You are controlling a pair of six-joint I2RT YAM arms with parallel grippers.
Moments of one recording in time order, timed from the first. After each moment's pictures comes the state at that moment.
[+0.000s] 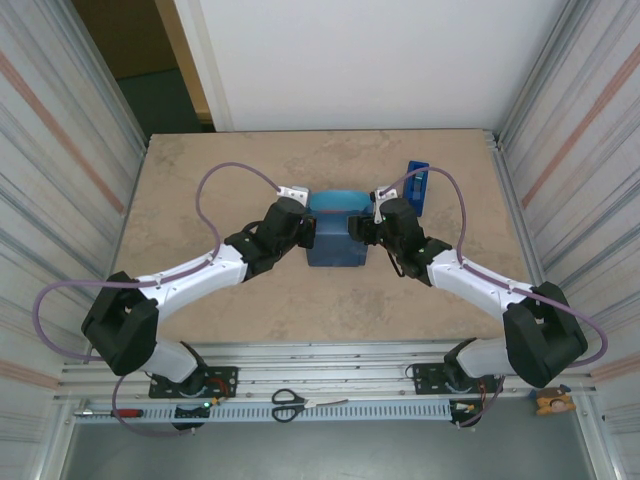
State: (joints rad) left arm -0.77 1.46 0.97 -0.11 -0.29 -0.36; right arm 0.58 1.34 0.77 0.04 0.13 0.34
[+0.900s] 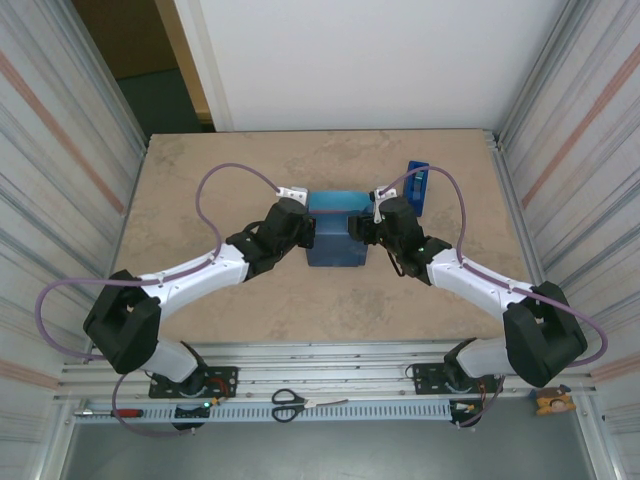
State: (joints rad) left arm -0.77 1.47 0.97 -0.11 -0.31 -0.38; right arm 0.58 1.34 0.78 0.03 0.13 0.34
